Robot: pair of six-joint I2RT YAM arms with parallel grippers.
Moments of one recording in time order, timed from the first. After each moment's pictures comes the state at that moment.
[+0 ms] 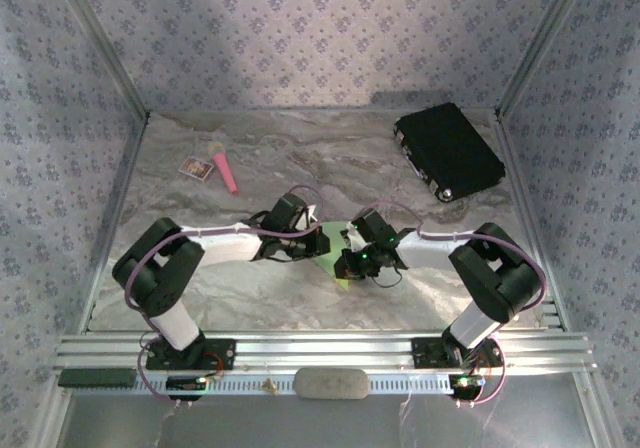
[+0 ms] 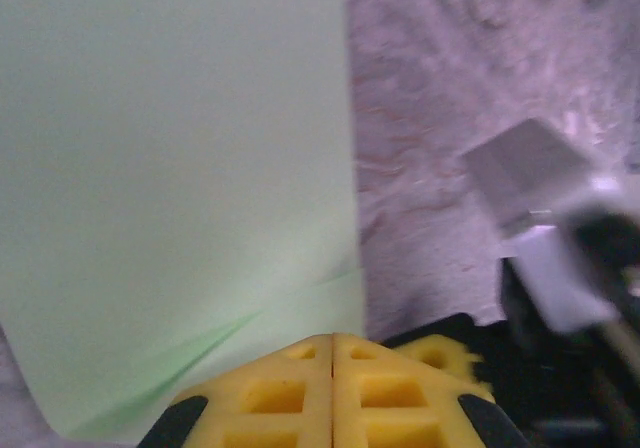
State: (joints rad) left arm -0.77 1.65 0.80 0.03 0.43 -0.86; right arm 0.70 1.61 0.66 -0.14 -0.53 0.61
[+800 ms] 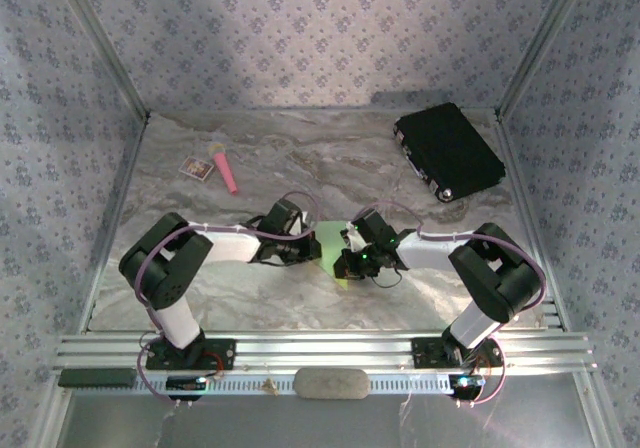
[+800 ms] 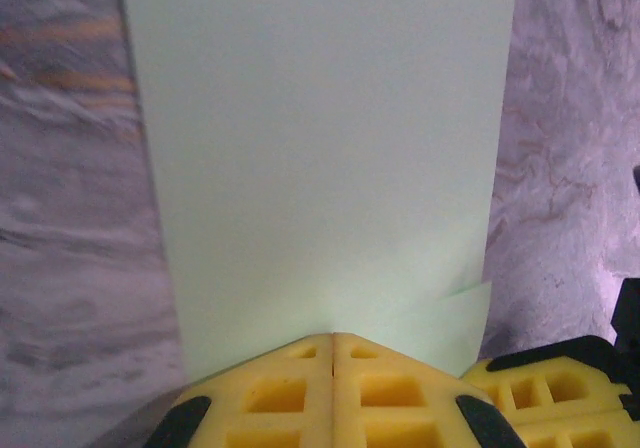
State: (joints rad) left arm -0.71 1.72 0.74 0.07 0.42 -0.84; right arm 0.70 1.61 0.65 -0.11 -0.53 0.61
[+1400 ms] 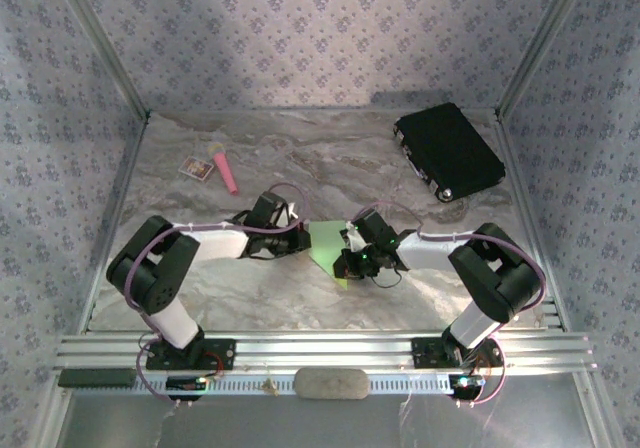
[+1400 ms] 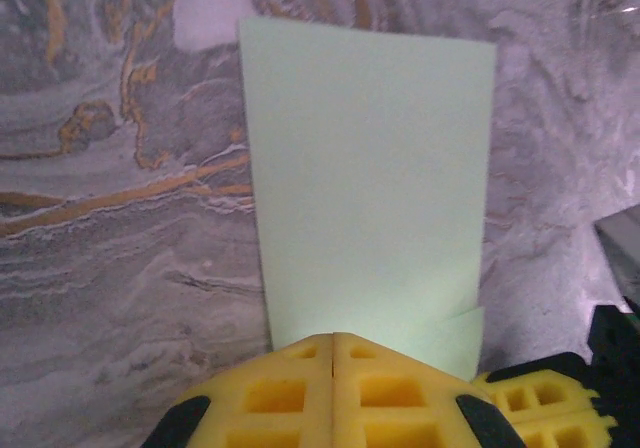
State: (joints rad) left arm -0.62 1.65 0.72 0.05 0.43 -0.79; right arm 0.70 1.61 0.65 -0.09 -0.53 0.61
